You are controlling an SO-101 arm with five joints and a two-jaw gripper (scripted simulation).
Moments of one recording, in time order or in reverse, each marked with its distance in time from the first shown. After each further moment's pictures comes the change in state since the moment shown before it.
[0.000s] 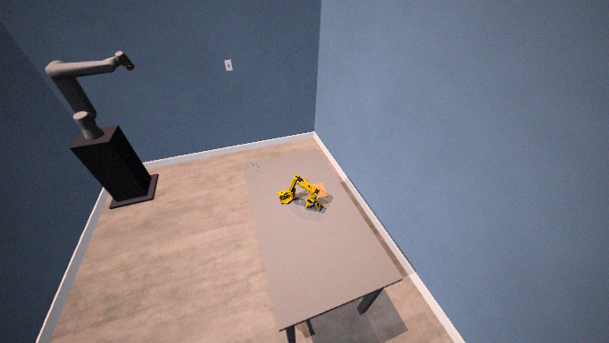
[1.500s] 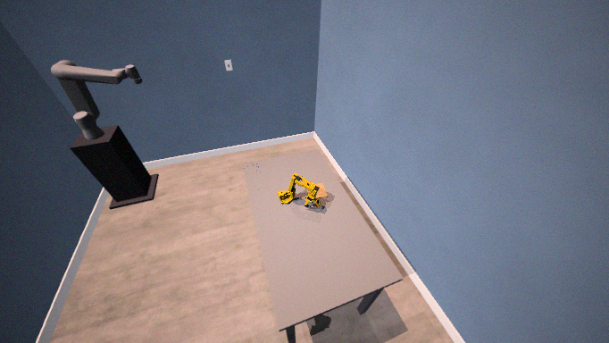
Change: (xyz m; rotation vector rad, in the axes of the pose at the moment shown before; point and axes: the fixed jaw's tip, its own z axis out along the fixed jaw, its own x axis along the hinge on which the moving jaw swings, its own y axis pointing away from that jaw) arm 0.010 -0.001 -0.022 -0.001 -0.014 0.000
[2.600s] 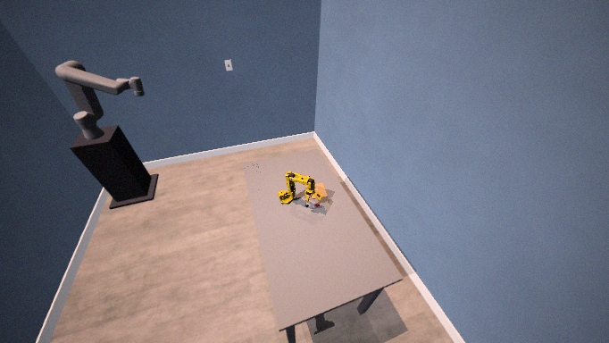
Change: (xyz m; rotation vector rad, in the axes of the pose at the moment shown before) arm 0.000 -0.003 -0.050 -0.027 -0.350 0.004
